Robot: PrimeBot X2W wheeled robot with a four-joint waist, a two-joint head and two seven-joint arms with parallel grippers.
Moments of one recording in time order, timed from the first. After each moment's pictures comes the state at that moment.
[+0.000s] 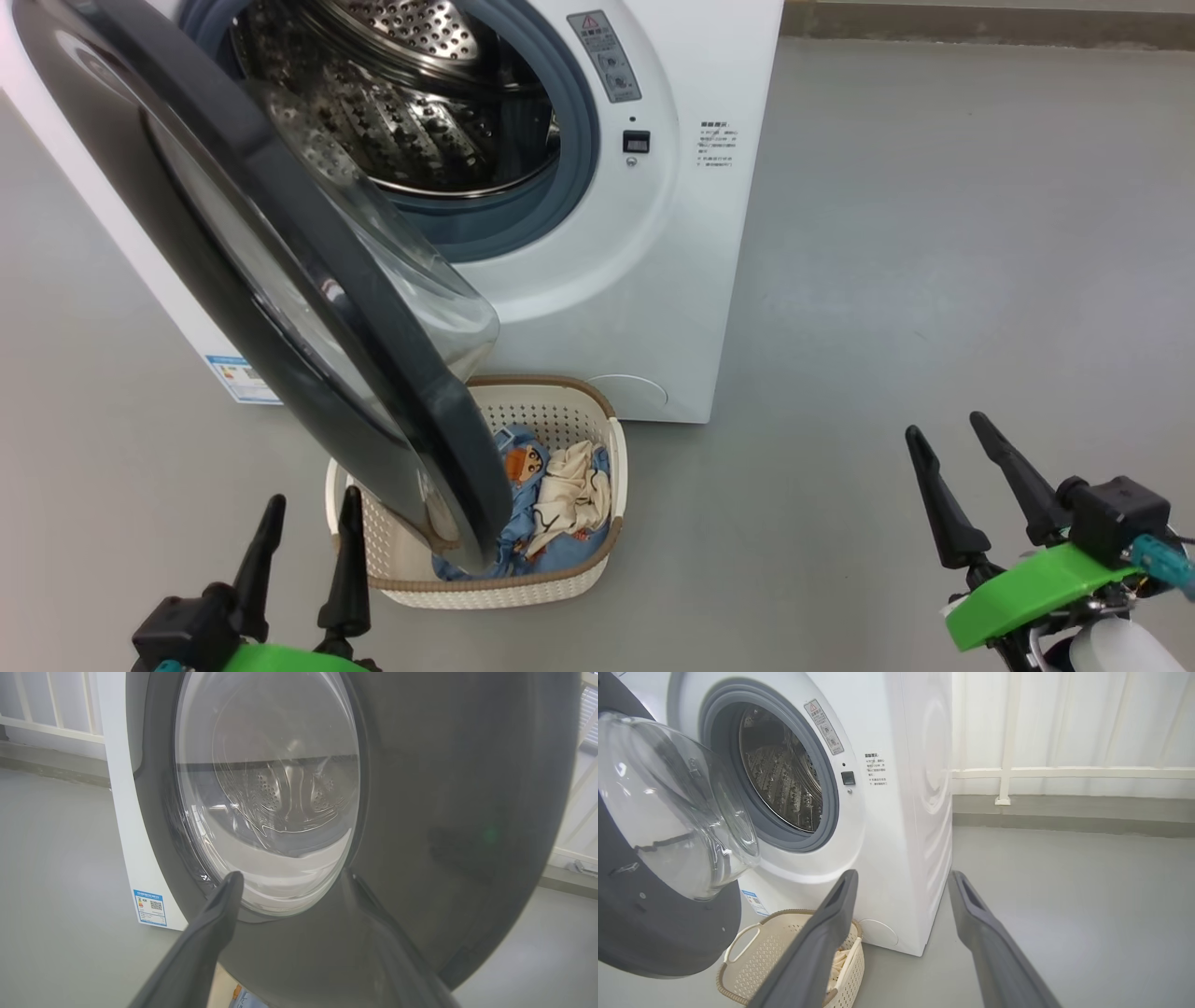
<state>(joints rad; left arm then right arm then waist) -0.08 0.08 -0.10 0.28 -0.39 -0.13 -0.26 -0.12 -0.29 0.22 0.28 0.47 0.12 -0.25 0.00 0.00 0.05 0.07</state>
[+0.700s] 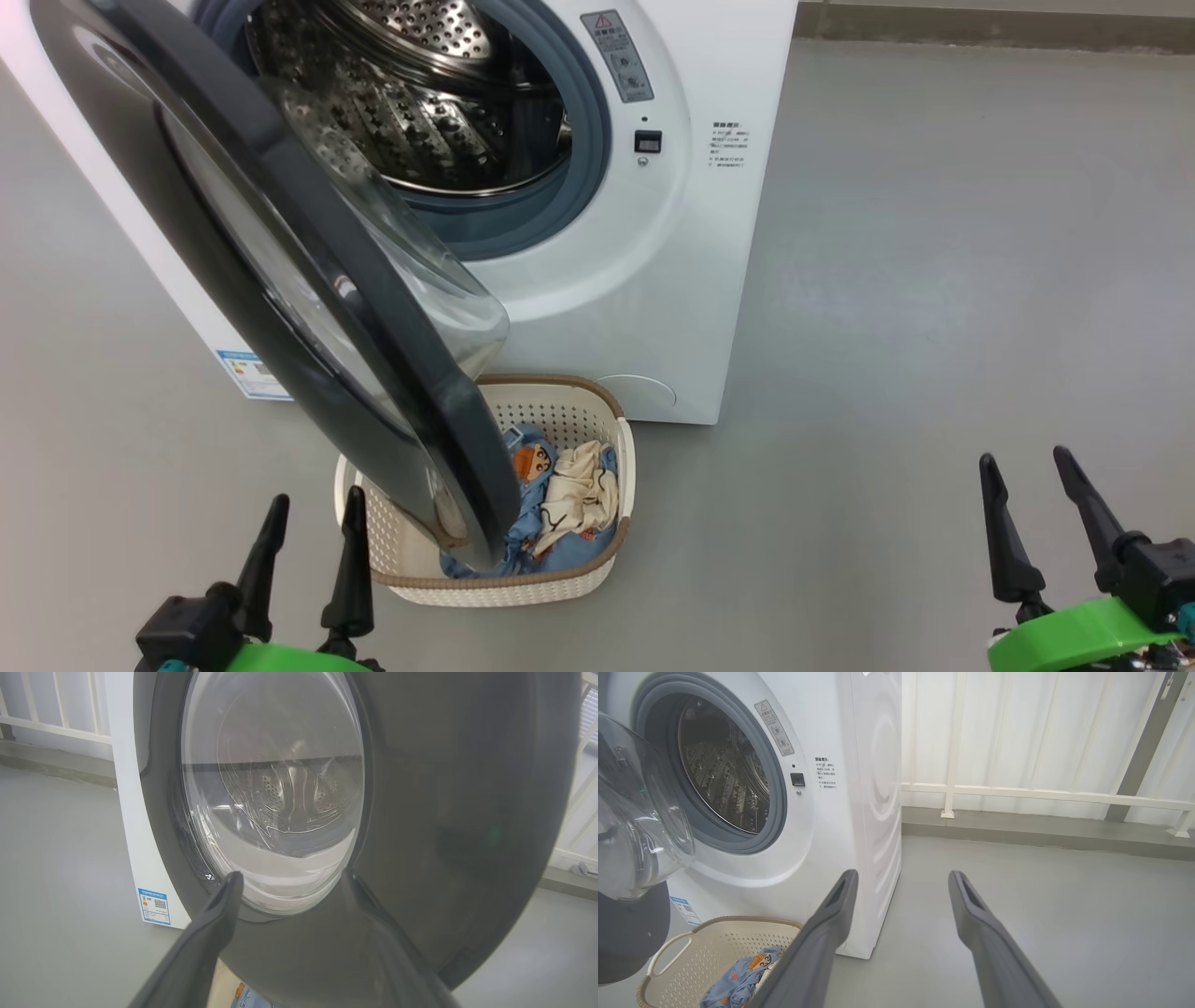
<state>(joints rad) -0.08 0.08 -0.10 0.28 -0.39 -0.13 -0.26 0.03 -0.13 -0.07 0.16 0.17 0.13 -0.25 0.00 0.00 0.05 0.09</state>
